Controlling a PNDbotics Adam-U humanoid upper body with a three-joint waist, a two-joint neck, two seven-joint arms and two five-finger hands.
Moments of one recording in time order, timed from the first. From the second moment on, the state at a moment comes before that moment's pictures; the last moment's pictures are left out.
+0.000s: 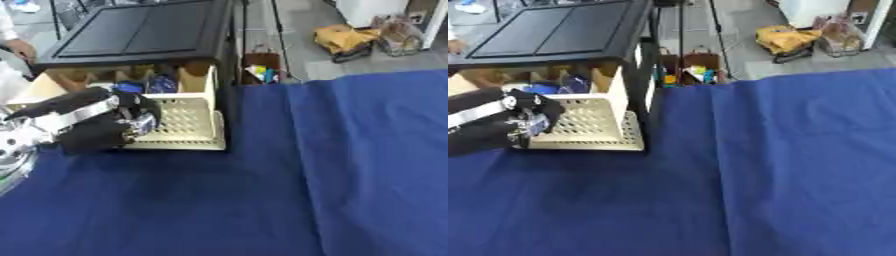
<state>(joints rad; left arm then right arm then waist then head) -0.70 0.98 -0.37 -1.99 -0.16 0.59 -0.44 -0.78 -0.57 -0.09 -1.99 0.54 0.33 -0.76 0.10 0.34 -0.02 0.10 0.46</state>
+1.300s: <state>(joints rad) -0.72 0.97 -0.35 -1.99 -0.19 0.62 -0.42 -0.78 -0.57 -0.09 -1.99 0.53 0.33 -0.76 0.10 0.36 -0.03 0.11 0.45</state>
